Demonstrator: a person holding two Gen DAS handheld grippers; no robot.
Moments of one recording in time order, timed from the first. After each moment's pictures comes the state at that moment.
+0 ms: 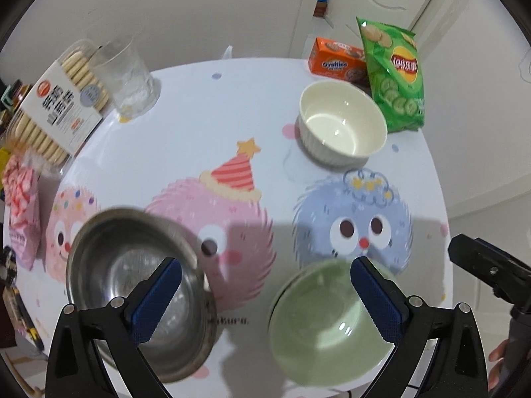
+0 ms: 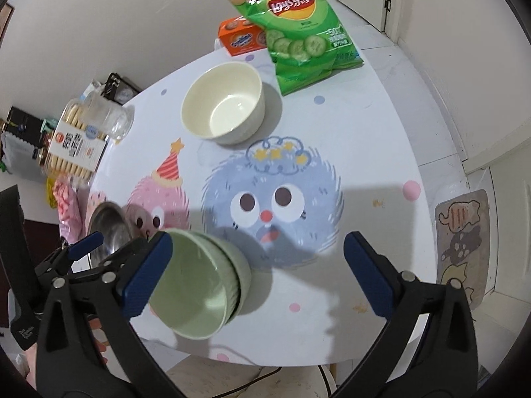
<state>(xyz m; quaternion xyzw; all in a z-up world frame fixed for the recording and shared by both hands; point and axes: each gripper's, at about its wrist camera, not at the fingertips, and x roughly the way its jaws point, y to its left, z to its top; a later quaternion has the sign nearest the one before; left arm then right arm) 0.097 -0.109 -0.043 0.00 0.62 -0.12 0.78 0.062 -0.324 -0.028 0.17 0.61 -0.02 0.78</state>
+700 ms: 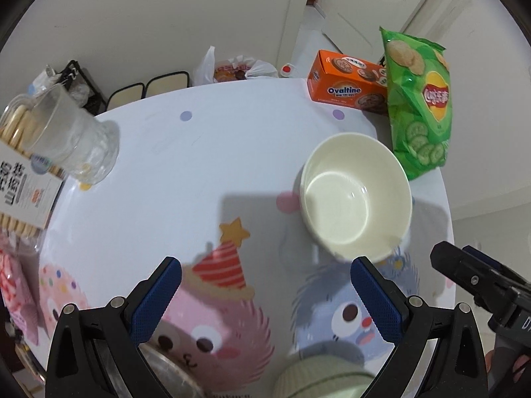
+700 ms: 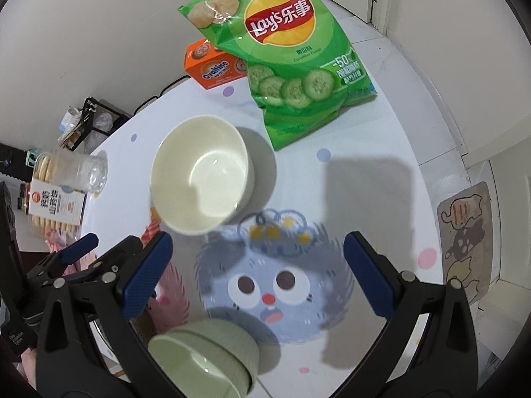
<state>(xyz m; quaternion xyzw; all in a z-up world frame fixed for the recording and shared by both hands) 0.211 -0.140 -0.073 0.01 0.64 -0.14 0.75 0.156 -0.343 -0.060 0.20 0.62 -0.06 0.76</state>
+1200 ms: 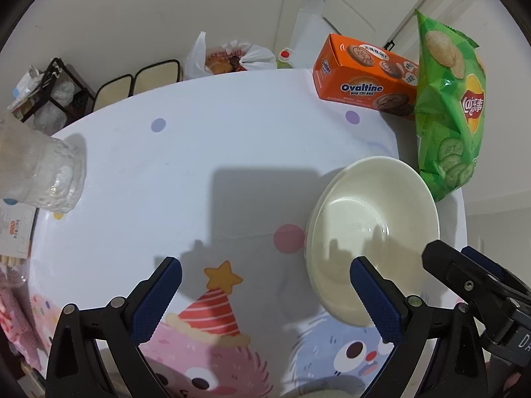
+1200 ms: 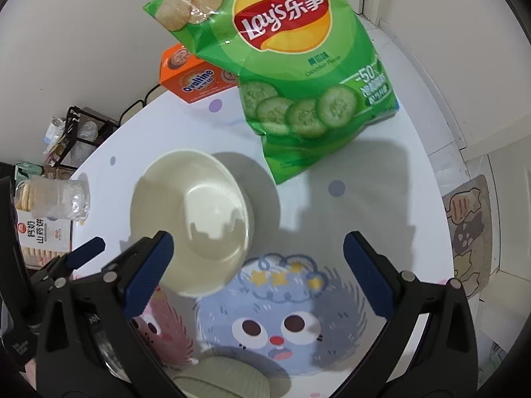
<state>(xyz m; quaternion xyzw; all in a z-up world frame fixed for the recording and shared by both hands) 0.258 -0.161 -0.111 0.02 0.67 -0.14 0.73 0.199 -0.348 -0.089 0.20 0.63 -0.08 0.75</state>
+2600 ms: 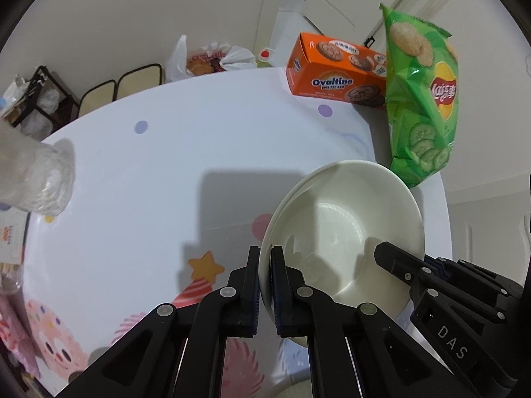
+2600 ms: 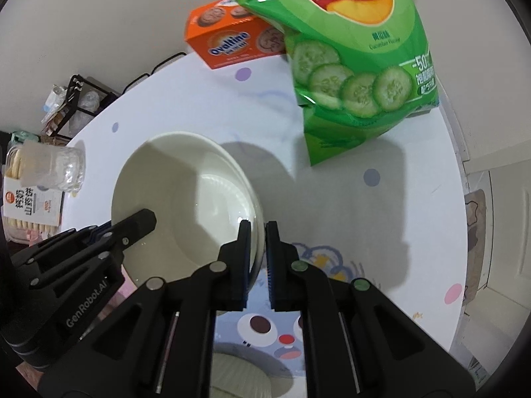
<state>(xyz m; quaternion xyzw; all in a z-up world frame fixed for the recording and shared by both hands) 0.235 -0.160 -0.093 0.01 0.66 -0.18 0.73 0.198 -0.309 -0.095 0.15 0.65 -0.04 0.74</state>
